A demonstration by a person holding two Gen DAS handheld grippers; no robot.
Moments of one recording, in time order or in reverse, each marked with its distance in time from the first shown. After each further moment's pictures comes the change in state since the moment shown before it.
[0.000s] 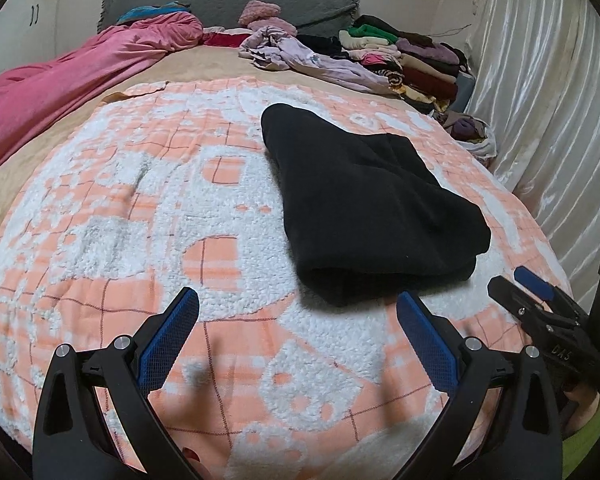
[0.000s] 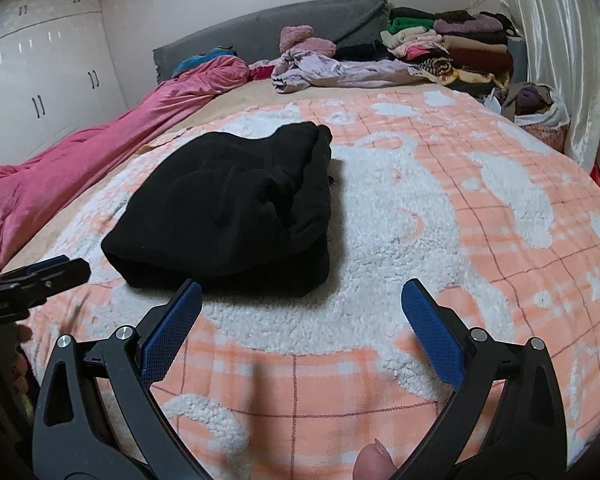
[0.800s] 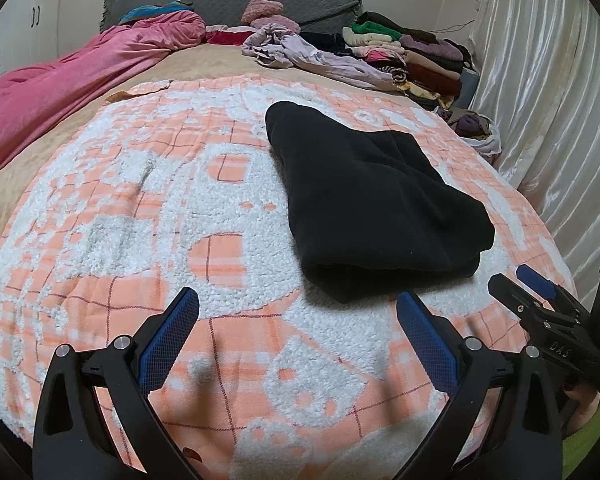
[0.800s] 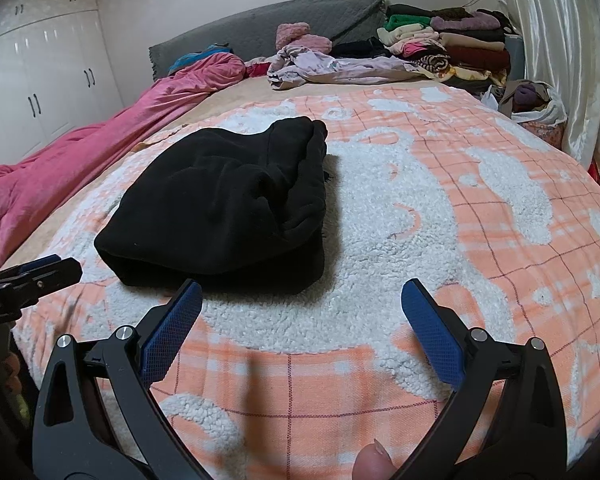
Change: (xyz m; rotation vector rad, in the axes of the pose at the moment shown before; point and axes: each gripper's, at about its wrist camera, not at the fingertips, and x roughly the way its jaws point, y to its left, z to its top) left arm -0.001 -0.001 0.000 0.005 0.012 0.019; right arm 0.002 0.001 -0.001 0.000 0.005 -0.008
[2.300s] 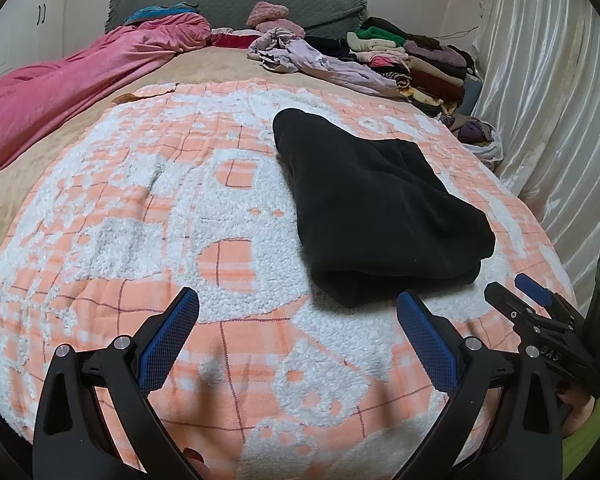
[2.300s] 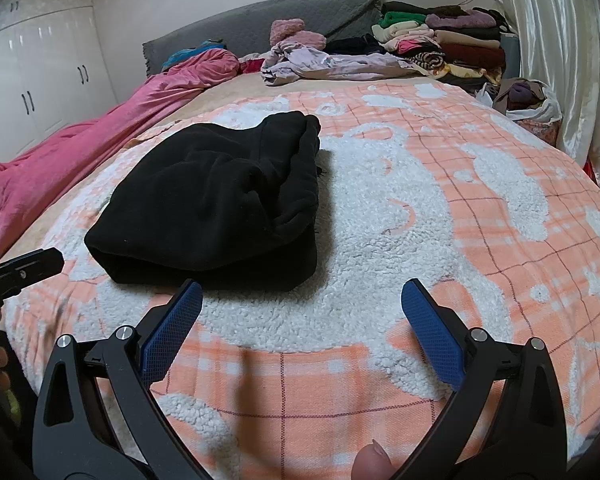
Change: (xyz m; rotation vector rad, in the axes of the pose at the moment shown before) left arm -0.008 0.004 0.003 -0.011 -0.016 0.007; right arm 0.002 -0.006 -0.001 0.003 0.006 -0.014
